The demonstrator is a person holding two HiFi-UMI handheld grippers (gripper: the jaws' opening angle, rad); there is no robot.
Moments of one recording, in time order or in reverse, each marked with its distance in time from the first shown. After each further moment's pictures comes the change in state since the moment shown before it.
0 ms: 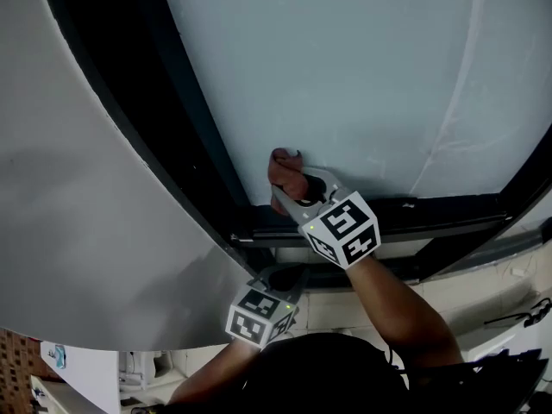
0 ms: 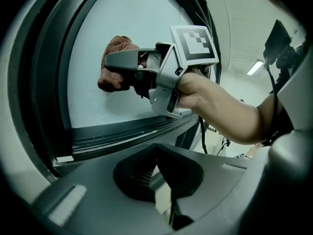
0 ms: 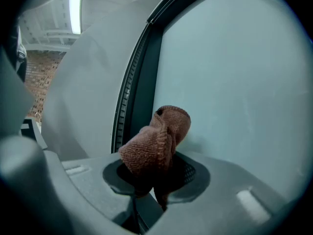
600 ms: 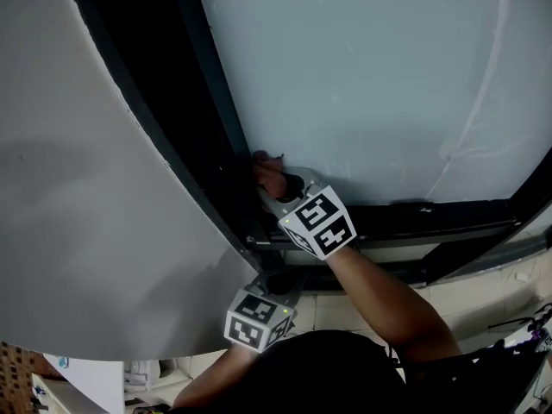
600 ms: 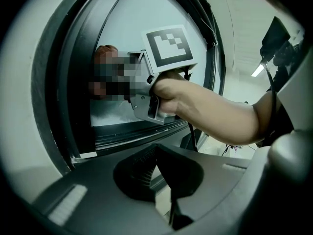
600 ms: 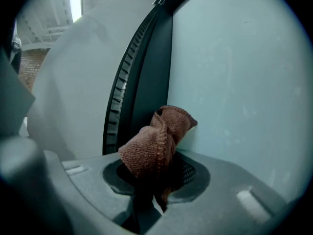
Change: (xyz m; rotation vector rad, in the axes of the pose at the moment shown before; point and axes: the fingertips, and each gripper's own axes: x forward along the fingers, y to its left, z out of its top) left arm -0.029 0.034 -0.006 -0.025 -0.024 0.047; right arm 0.078 0.034 -0.009 -0.032 0.045 0.059
